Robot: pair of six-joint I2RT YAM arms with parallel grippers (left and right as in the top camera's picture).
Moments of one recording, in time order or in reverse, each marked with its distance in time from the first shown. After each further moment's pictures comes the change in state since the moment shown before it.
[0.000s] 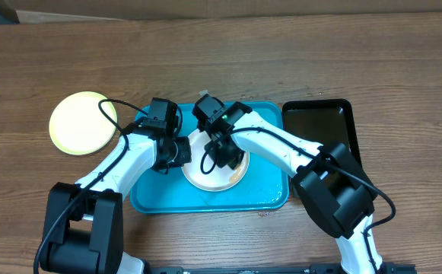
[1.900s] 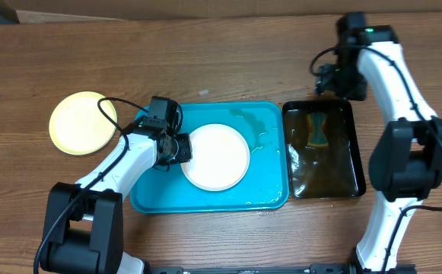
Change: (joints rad) left arm 0.000 0.000 0.000 0.049 0.003 -0.015; right arm -0.749 0.031 0.326 -0.323 0.082 0.162
